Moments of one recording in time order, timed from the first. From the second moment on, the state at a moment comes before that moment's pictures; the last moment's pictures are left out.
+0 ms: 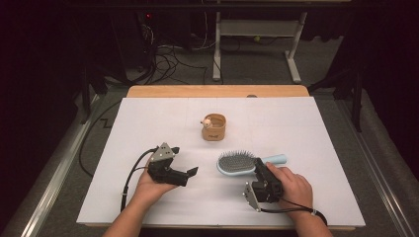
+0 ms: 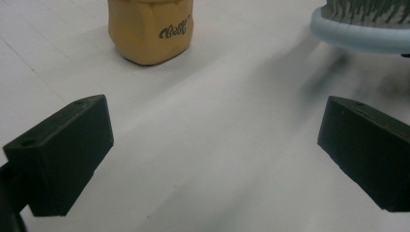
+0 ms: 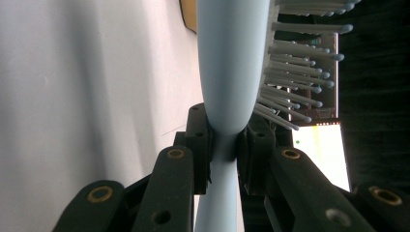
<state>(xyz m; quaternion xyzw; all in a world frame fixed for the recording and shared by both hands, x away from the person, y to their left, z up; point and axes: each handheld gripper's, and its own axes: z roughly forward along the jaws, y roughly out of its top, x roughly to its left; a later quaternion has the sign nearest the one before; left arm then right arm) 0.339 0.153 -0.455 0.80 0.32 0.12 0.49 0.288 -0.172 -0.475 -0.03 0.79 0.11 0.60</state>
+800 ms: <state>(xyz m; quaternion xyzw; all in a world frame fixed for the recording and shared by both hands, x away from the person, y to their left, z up) 0.329 0.173 -0.462 0.77 0.31 0.15 0.54 0.285 -0.174 -0.461 0.05 0.80 0.18 0.57</state>
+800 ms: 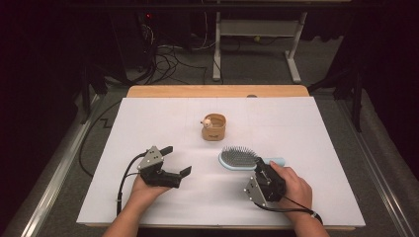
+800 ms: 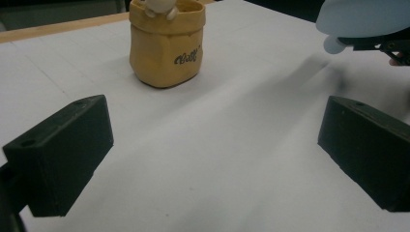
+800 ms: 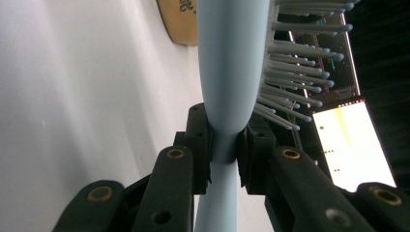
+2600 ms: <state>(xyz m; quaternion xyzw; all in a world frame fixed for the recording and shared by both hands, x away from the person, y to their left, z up) 0.326 0.181 -0.463 0.75 0.31 0.17 0.56 0.298 -0.227 -0.424 0.29 0.74 0.45 0.40</state>
